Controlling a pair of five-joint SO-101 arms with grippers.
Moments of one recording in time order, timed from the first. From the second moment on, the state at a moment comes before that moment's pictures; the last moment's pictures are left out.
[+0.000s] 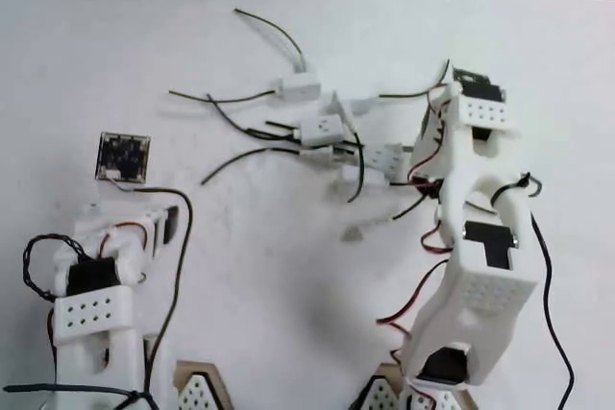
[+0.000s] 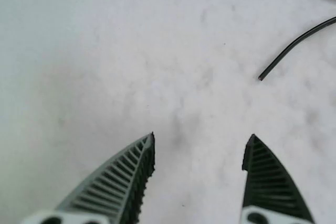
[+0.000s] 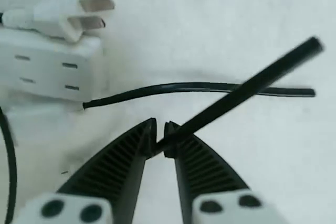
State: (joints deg) left arm -19.0 -58.2 76.8 42.0 -17.7; right arm 6.1 23.8 -8.3 86.4 -0.8
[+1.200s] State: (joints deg) left arm -17.9 -58.3 77.8 40.7 -17.7; right arm 7.9 14.5 -24.9 97.8 33.6
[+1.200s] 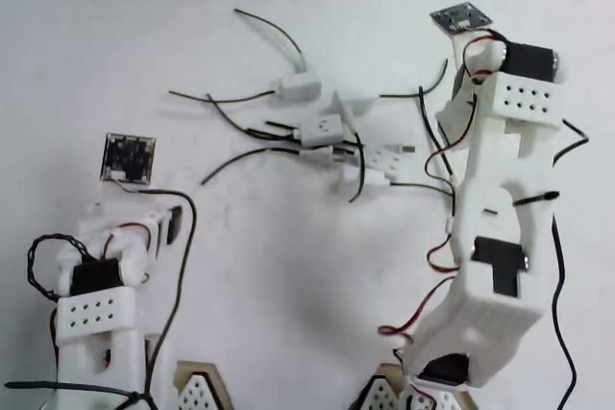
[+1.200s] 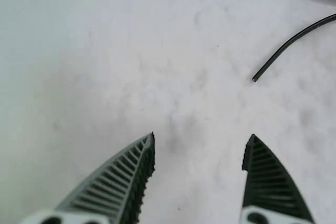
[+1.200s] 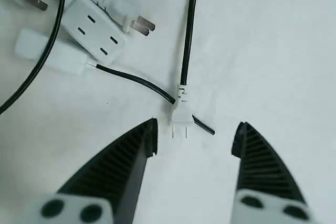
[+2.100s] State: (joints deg) left arm -17.9 -58.3 77.8 40.7 -17.7; right arm 12.7 15.3 3.6 84.9 54.0
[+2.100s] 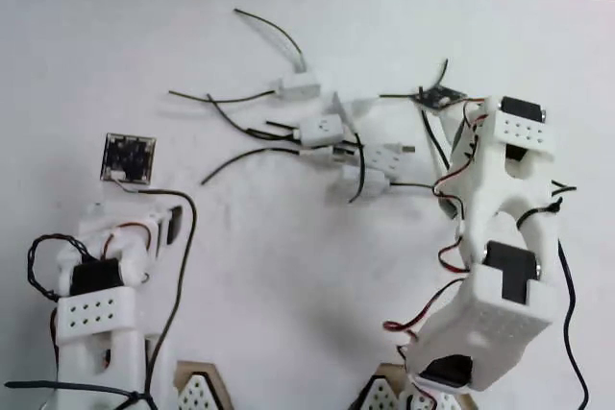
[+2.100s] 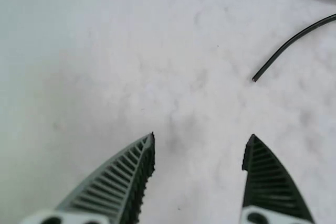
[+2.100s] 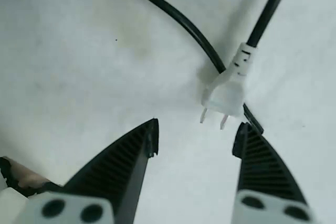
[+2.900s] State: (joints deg) left arm -17.9 -58.3 77.8 40.7 -17.7; right arm 11.3 15.1 3.7 86.5 57.5
